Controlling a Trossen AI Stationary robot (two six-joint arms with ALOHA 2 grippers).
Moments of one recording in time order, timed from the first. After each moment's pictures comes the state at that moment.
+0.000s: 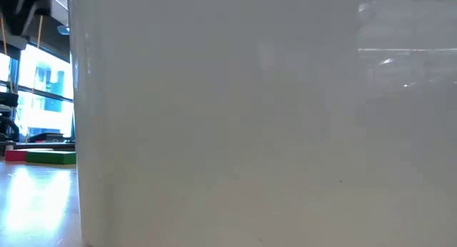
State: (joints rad) left arm -0.39 1.27 1.14 -1.27 0.01 -1.15; right arm -0.09 1.56 1.36 -0.67 -0.01 0.49
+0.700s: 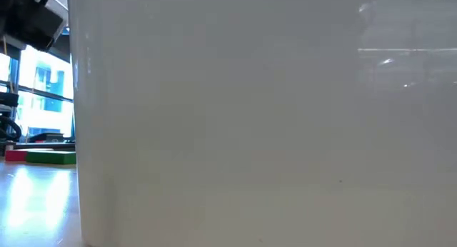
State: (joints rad) left arm -0.57 1.39 0.82 -0.81 -0.02 -1.58; right arm -0.06 1.56 1.36 -0.69 -0.03 0.44
